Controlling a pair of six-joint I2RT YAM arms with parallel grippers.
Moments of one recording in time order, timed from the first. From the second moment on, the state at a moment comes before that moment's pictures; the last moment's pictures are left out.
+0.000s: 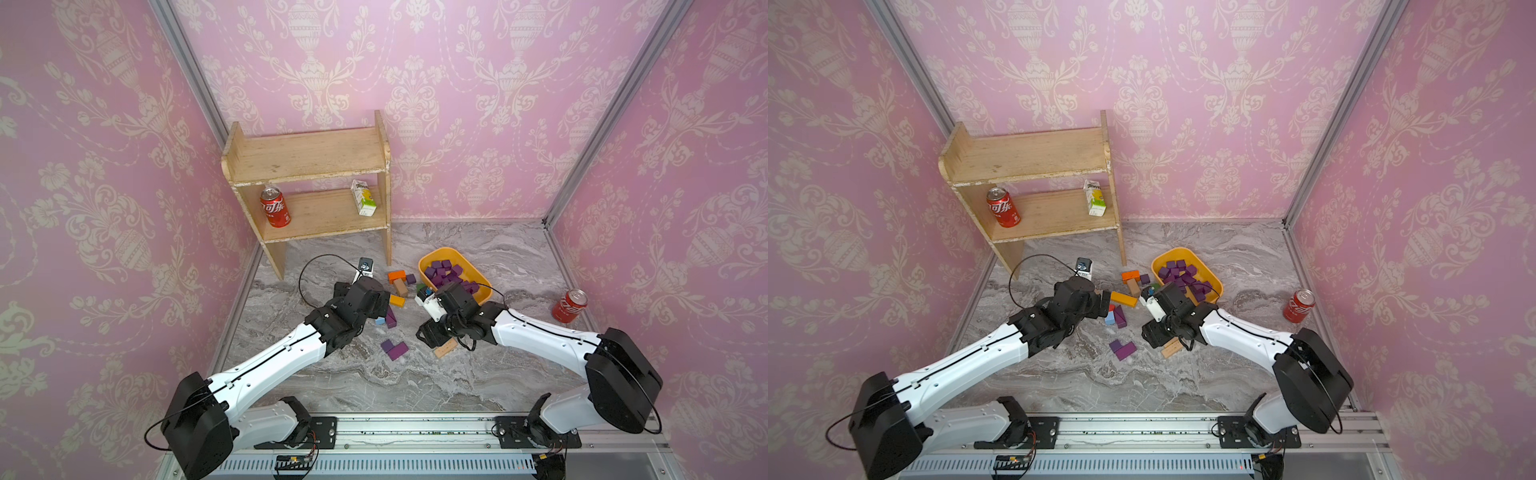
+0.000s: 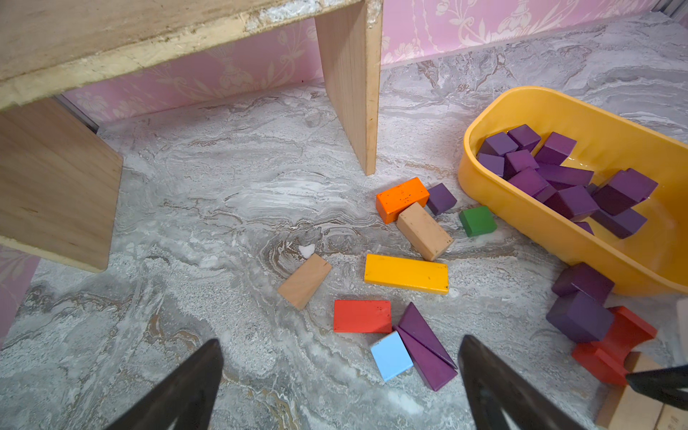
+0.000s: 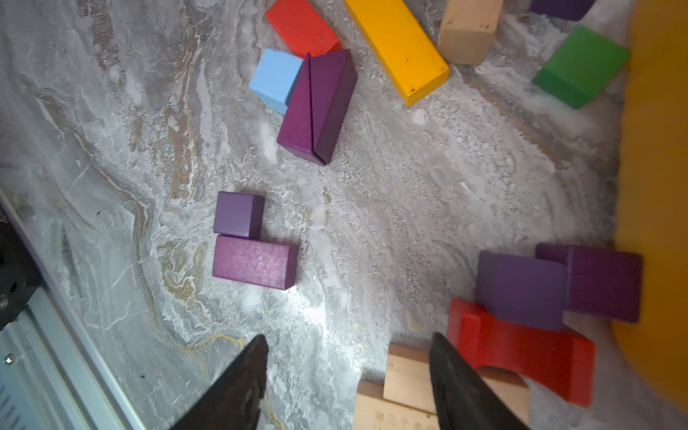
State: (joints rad) left arm -0.73 1.20 0.87 -0.37 -0.52 -0.32; right arm 0.72 1.48 0.90 -0.40 -0.13 0.14
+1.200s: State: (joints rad) left arm -0.66 1.21 0.80 -0.22 -0.52 -0.33; right arm 0.64 1.72 1.03 -0.45 0.07 0.18
